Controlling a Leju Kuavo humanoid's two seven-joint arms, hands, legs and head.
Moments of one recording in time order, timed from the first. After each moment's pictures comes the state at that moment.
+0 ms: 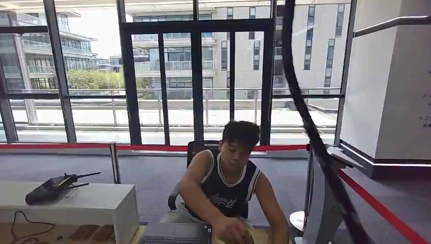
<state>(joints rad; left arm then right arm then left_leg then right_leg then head) -0.12 0.05 -1.19 -0.21 0.49 0.61 0.18 -0.10 -0.24 -0.41 -0.27 1.06 -0.64 0.29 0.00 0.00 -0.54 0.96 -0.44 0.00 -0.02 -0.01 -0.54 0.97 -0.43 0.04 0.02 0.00</state>
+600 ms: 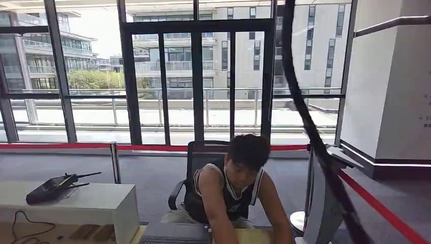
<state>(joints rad) -0.12 0.05 -1.17 -0.21 0.51 0.61 0.19 -0.10 -0.14 -0.47 -0.20 0.99 -0.41 0.30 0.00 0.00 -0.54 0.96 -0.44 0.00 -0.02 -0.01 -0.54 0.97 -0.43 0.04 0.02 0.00</state>
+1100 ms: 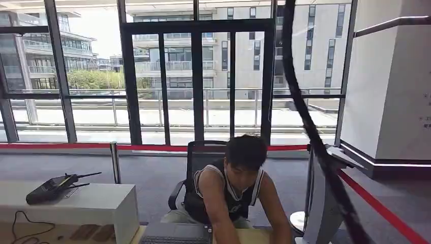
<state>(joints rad) -0.12 0.05 -1.17 -0.21 0.50 0.60 0.17 -0.10 -0.11 -0.47 -0.18 1.00 -0.36 0.33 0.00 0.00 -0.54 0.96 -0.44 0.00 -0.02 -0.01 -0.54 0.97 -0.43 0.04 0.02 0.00</state>
